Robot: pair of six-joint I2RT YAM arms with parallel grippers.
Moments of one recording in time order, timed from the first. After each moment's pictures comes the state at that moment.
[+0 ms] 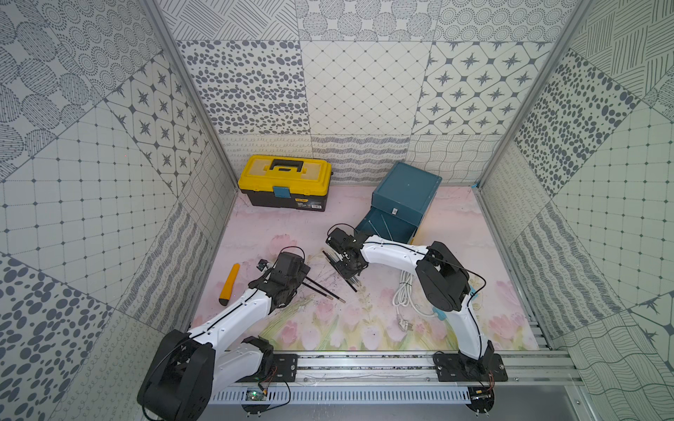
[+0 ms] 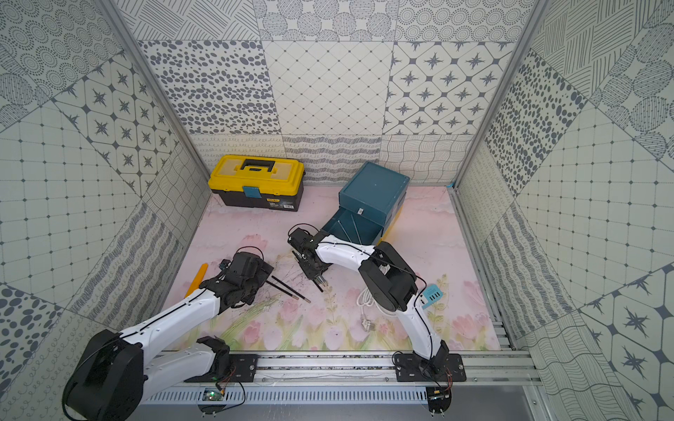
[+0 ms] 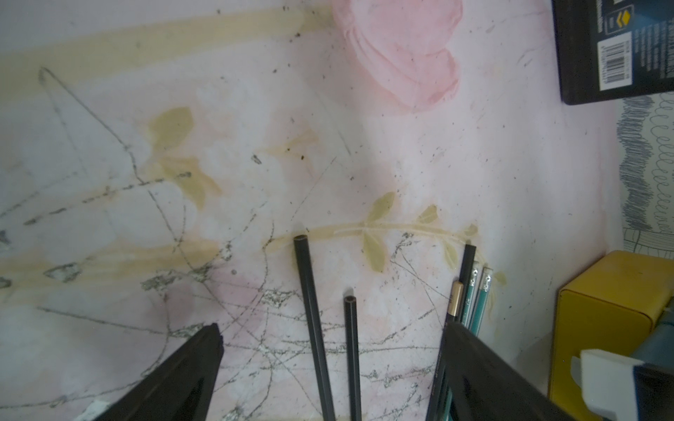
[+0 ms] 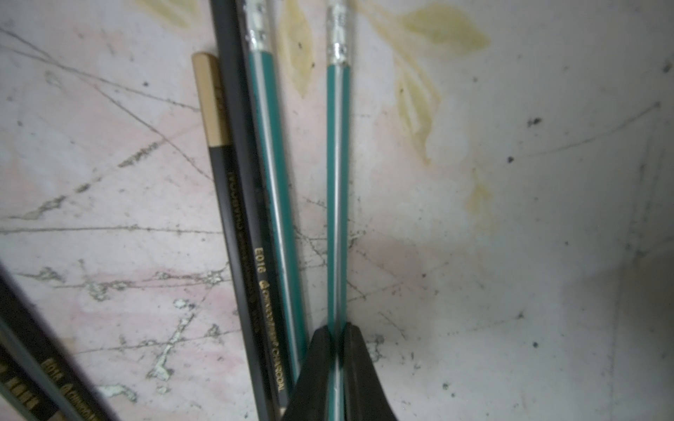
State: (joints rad) left arm -0.33 1.12 0.50 -0.34 -0.20 -1.30; right arm 0.90 2.18 1.67 -0.82 0.13 0.24
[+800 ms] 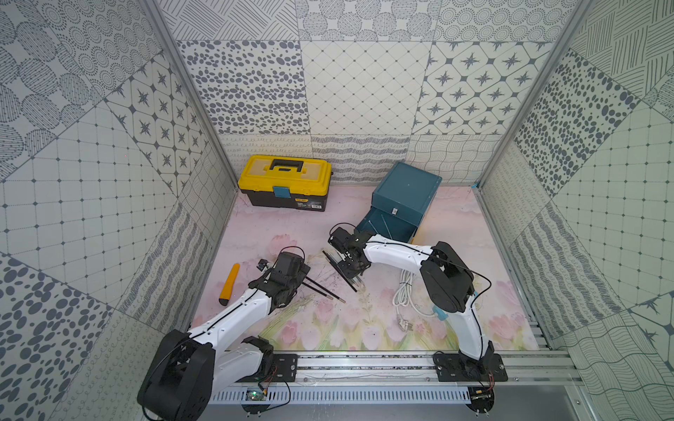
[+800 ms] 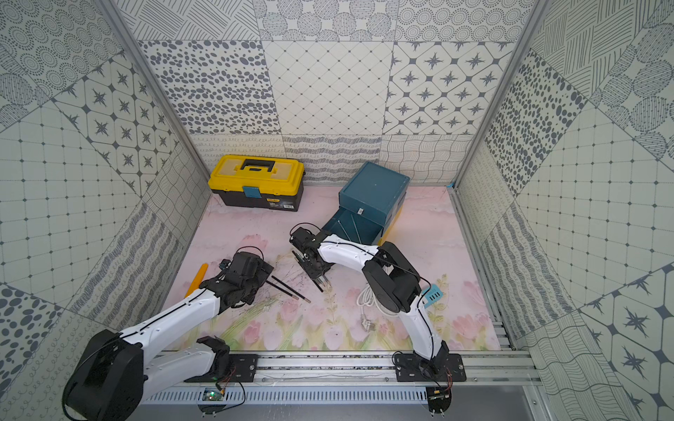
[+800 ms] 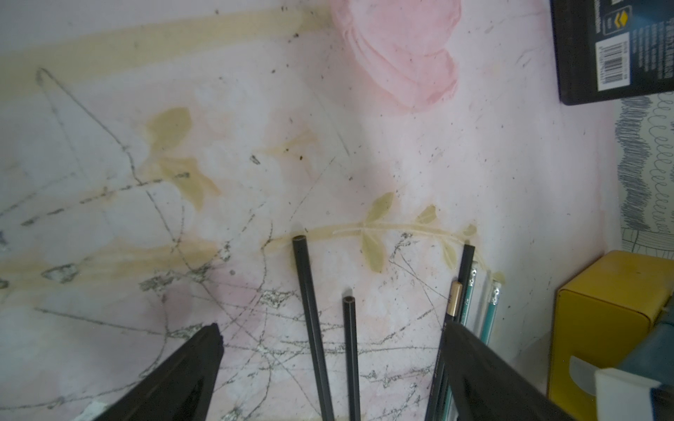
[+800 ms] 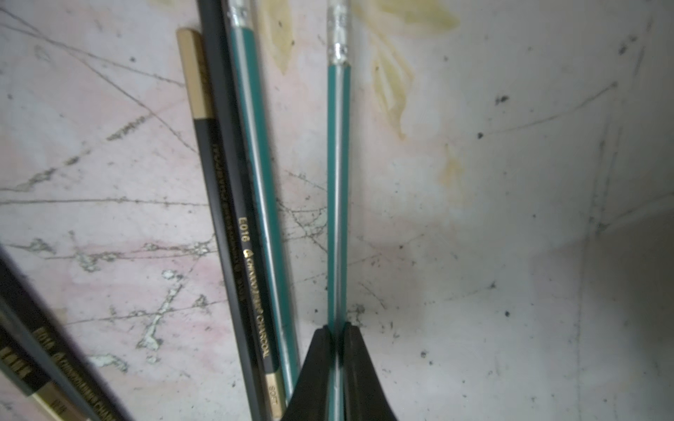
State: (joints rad) left arm -0.33 1.12 0.50 -0.34 -0.20 -1.30; right arm 0.90 2.13 1.64 -0.85 0.15 0.23
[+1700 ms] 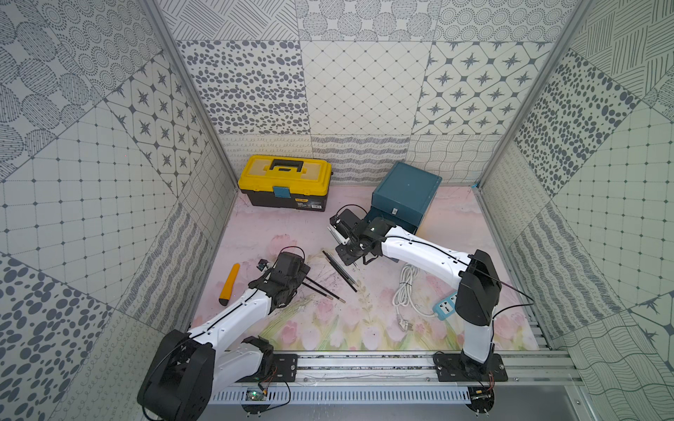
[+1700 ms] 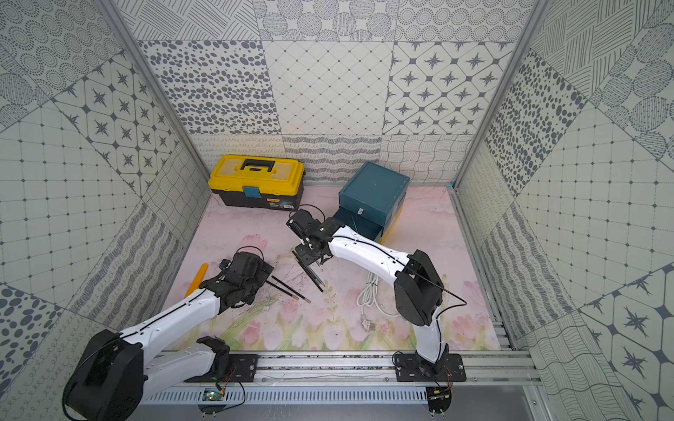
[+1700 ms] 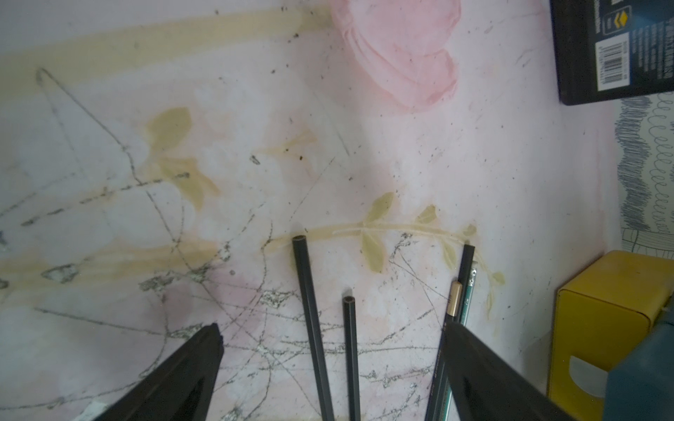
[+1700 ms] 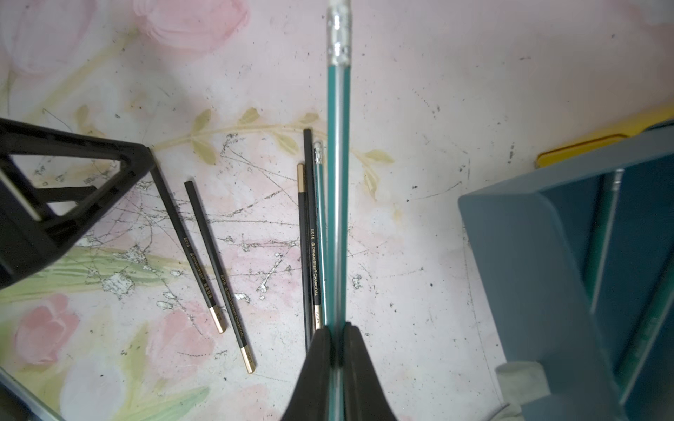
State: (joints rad) left arm -0.33 1.12 0.50 -0.34 -0.20 -1.30; right arm 0.92 1.91 1.73 -0.89 0.17 0.21
